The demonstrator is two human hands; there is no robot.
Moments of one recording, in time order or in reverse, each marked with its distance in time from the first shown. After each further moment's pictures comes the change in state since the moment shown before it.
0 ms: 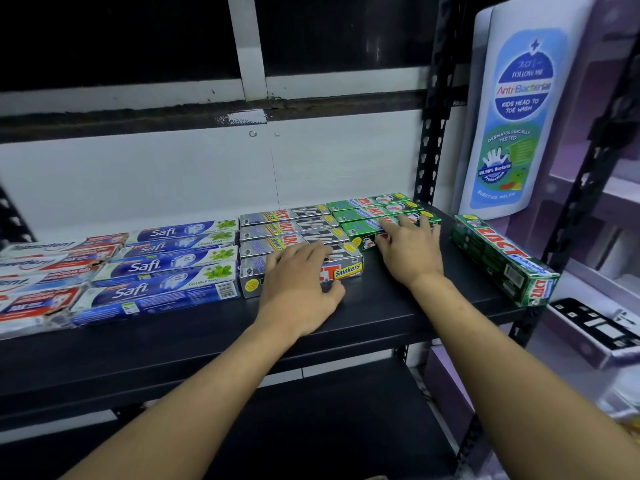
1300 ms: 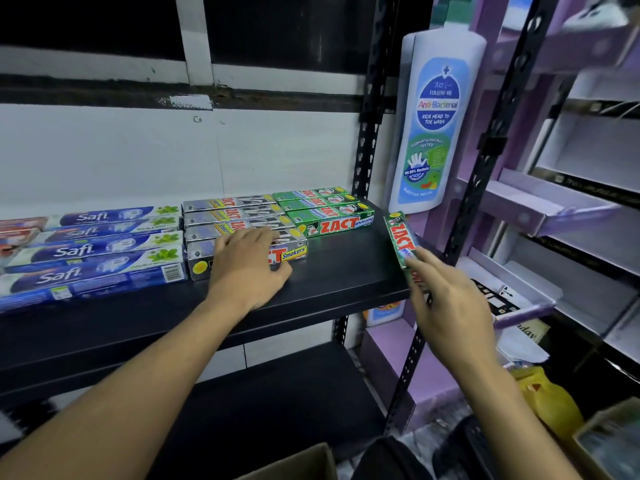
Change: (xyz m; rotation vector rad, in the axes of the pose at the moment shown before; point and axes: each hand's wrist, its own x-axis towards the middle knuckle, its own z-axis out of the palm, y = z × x) left_hand 0.001 0.000 -0.001 0.003 0.019 0.003; right_hand -0.177 0.069 -0.080 0.003 0.484 -0.140
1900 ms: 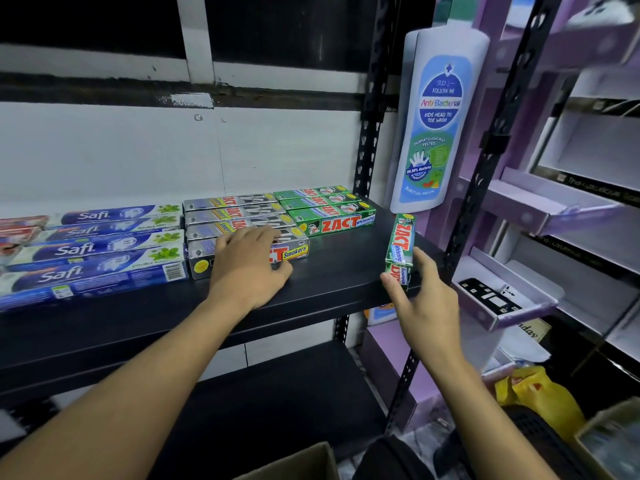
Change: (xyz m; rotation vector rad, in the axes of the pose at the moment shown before) left_hand 0.001 -0.002 0.004 0.010 0.010 0.012; right_hand -0.003 -0.020 0.025 0.372 -0.087 0.414
